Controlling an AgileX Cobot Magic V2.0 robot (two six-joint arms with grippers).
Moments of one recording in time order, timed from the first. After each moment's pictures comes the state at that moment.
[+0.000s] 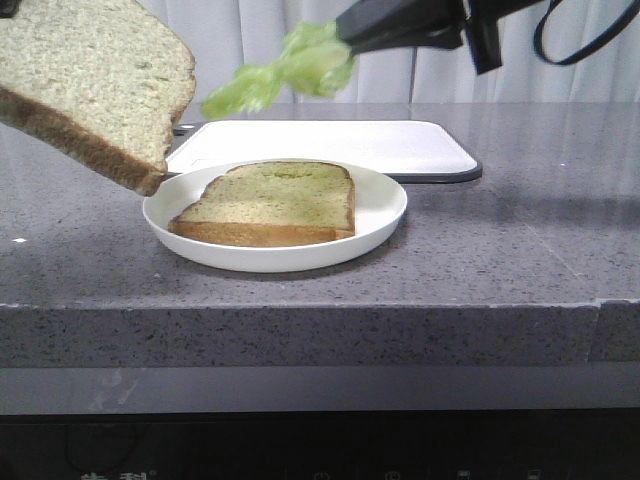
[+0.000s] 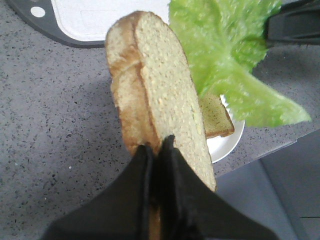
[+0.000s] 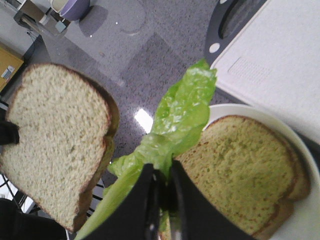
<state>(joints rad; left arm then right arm) -0.23 1.03 -0.96 -0.58 0.86 0.26 0.18 1.66 -1.18 1.38 0.98 -1.08</state>
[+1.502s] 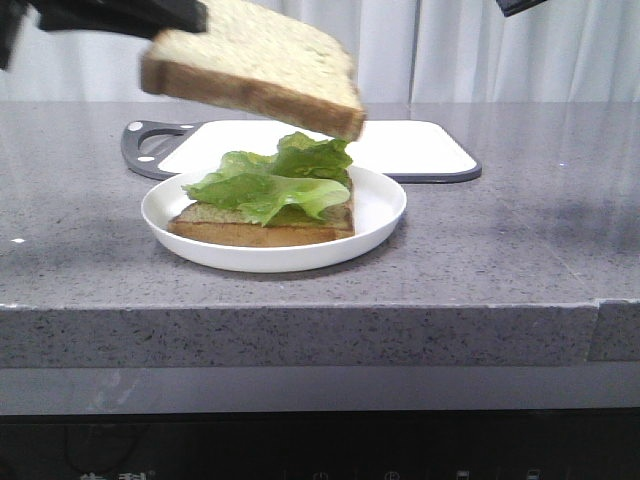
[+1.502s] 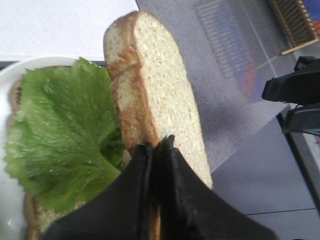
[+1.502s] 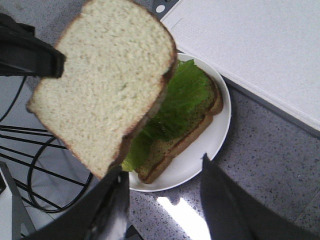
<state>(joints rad) -0.23 1.41 -0.96 -1.35 0.86 0.81 0.07 1.35 -1.16 0.92 1.02 -0.82</state>
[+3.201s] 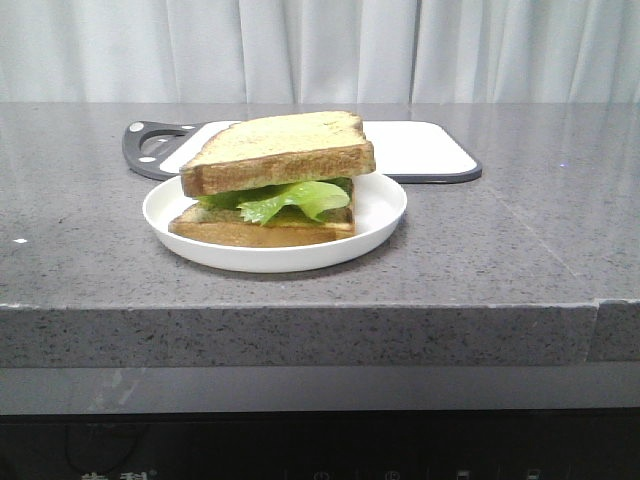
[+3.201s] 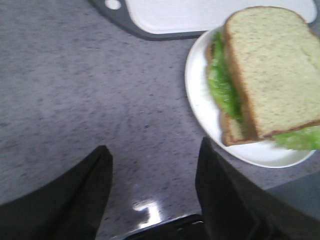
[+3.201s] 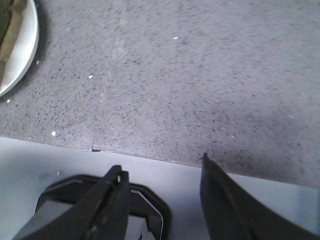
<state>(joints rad) -0.12 1.06 -1.02 -0.34 0.94 0.19 0.06 0.96 -1.15 0.11 1.22 -0.02</state>
